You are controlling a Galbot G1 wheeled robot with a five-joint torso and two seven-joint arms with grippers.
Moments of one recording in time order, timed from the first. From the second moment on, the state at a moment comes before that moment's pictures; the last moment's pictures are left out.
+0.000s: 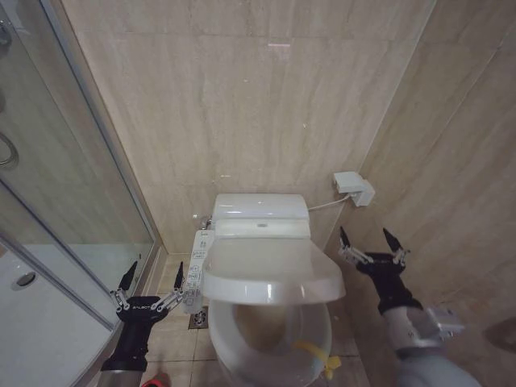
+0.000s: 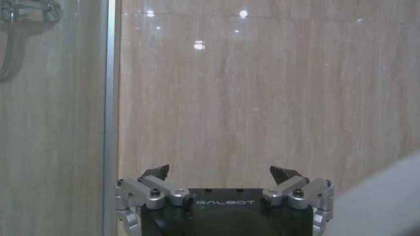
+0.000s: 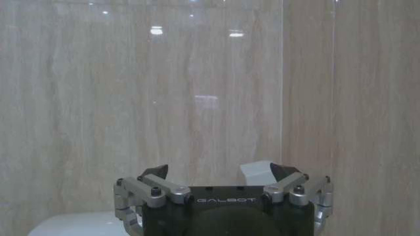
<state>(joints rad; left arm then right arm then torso) 1.84 -1.36 -0.54 -2.41 -0.13 -0.17 -0.11 -1.66 1.35 0.62 2.48 0.25 -0.15 0.22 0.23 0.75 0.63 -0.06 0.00</state>
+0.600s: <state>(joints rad) 1.84 -1.36 -0.54 -2.41 -0.13 -0.17 -0.11 -1.73 1.43 0.61 2.50 0.18 -0.13 0.20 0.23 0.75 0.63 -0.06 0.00</state>
